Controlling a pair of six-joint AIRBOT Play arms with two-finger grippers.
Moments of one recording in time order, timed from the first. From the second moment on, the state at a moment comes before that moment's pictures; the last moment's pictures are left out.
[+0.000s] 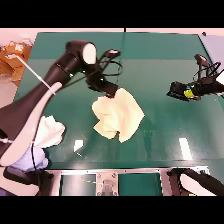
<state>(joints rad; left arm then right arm) -0.54 -1.67 1.81 1.33 -1.47 -1.54 -0.09 -1.10 1.08 -1.30 1.19 1.69</state>
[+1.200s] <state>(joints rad) -0.42 -1.67 1.05 0.80 -1.18 -1.43 0.01 -1.78 1.27 -0.69 1.15 1.18</state>
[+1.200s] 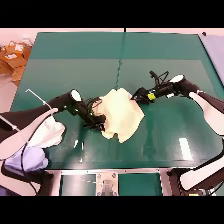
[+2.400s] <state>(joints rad) -0.26 -1.01 1.86 1.07 -1.34 -1.55 -0.19 -0.93 1.70 -0.73 1.38 1.21</state>
